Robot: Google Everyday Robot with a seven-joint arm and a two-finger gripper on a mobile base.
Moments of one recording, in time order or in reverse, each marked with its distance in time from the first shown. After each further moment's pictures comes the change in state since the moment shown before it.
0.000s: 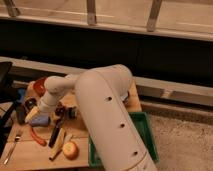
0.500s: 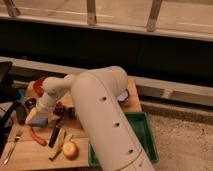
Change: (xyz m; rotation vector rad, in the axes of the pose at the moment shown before) arm -0.001 0.000 0.013 0.016 0.024 -0.007
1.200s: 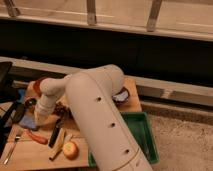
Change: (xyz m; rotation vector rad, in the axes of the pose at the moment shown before) arm 0.006 -0.003 0.006 0.049 0.020 -0.006
